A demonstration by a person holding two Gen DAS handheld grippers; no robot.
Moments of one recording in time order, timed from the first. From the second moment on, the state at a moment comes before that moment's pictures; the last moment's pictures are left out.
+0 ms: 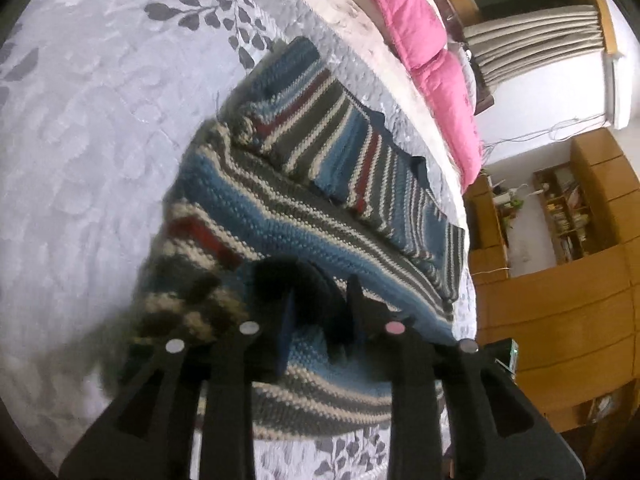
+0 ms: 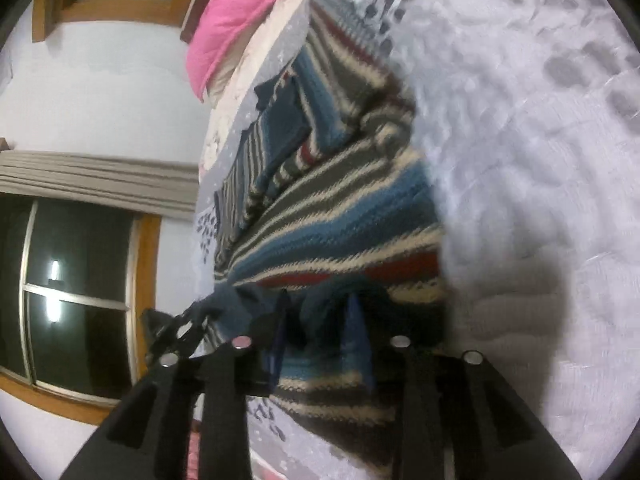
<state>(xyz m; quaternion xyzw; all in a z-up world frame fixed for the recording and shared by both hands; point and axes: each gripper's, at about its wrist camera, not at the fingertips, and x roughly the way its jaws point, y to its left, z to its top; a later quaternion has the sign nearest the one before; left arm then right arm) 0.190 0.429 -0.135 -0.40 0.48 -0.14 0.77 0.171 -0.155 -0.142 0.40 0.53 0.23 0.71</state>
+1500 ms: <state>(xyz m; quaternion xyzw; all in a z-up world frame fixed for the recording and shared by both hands) 0.249 0.339 -0.140 -0.06 0.54 -0.19 0.82 0.204 -0.043 -0.115 0.00 0.54 0.27 0.80</state>
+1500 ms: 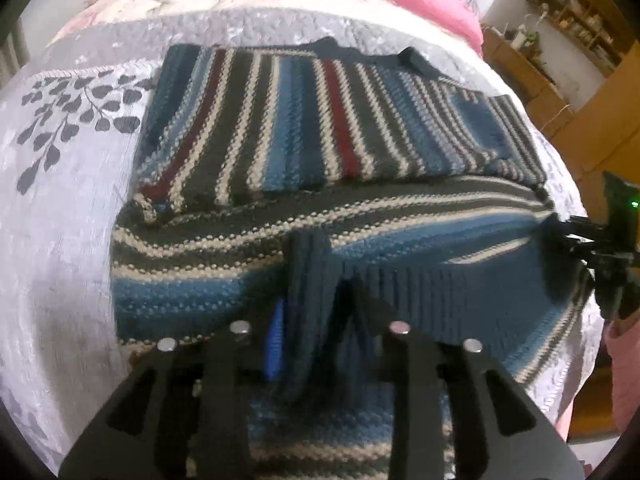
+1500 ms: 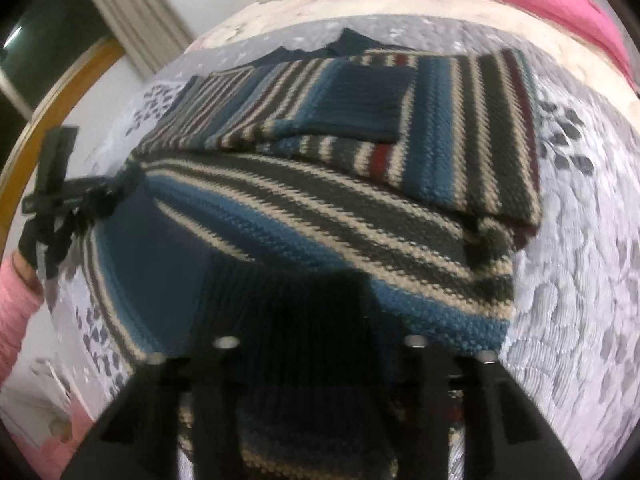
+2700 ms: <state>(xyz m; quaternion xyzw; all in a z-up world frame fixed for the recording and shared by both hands) 0.416 0.333 -0.041 -0.13 0.39 -0.09 0.91 0.426 -0.088 -0.020 0.12 0.45 0.20 0.86</state>
